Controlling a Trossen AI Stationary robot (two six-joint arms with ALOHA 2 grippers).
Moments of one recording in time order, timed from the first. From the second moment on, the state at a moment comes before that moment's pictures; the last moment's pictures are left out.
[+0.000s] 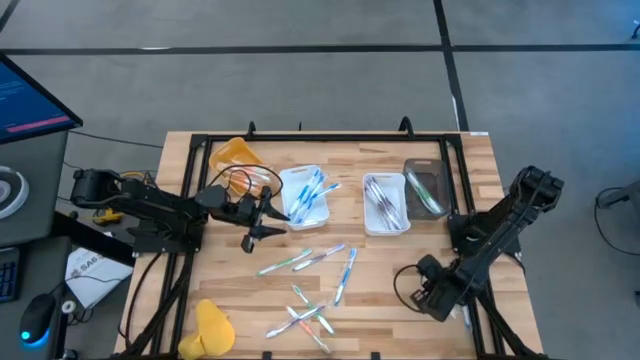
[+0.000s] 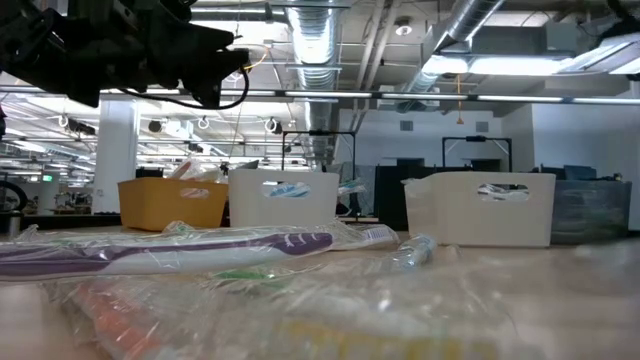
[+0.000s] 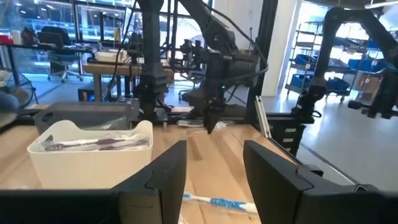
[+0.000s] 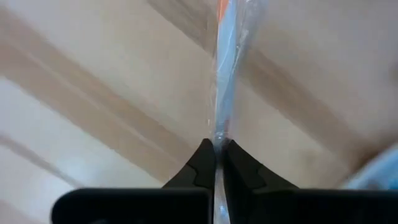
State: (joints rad) left arm 0.05 1.18 0.22 1.02 0.26 -0.09; right arm 0.90 1.48 0.78 -0.85 0.07 1.81
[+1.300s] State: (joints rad) left arm -0.23 1.67 0.68 1.08 -0.09 0.00; right arm 0.60 1.57 0.98 -0.14 0.72 0.32
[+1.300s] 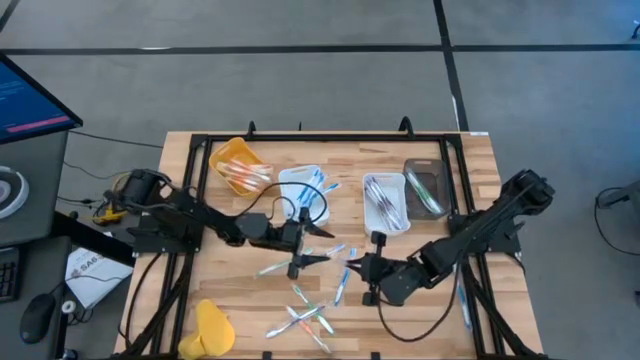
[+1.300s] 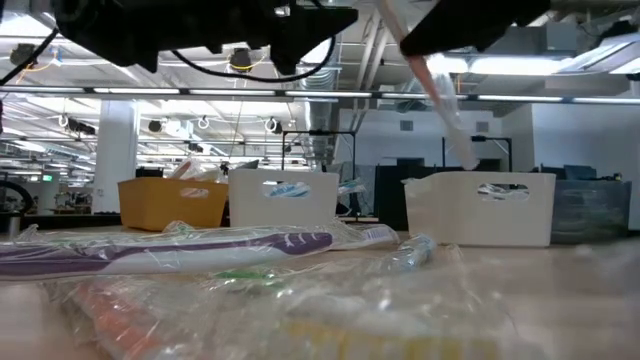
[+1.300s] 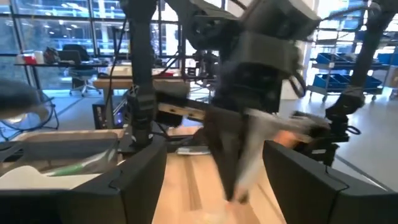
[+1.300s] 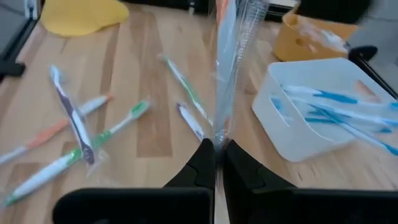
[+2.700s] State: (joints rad) left arm -0.27 1.71 0.69 1.07 -0.15 0.10; right arm 0.53 1.68 1.09 -0.07 0.76 0.17
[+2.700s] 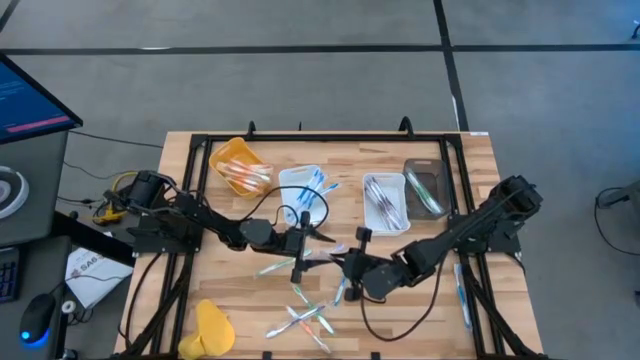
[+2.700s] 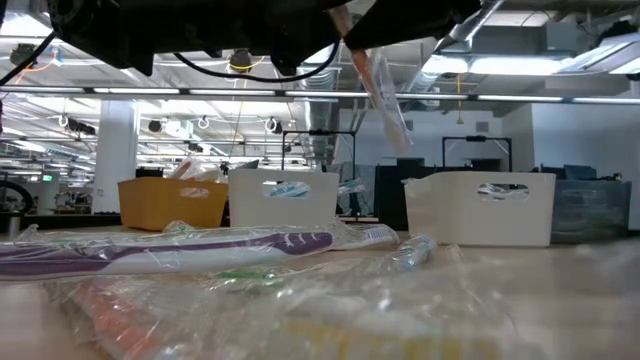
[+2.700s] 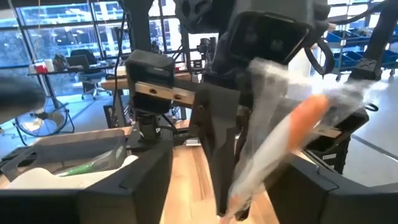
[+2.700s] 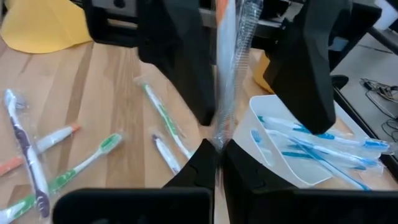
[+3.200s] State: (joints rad) left arm -0.27 1.71 0.69 1.03 -0.14 0.12; right arm 0.53 1.68 1.09 -0.08 0.73 0.21
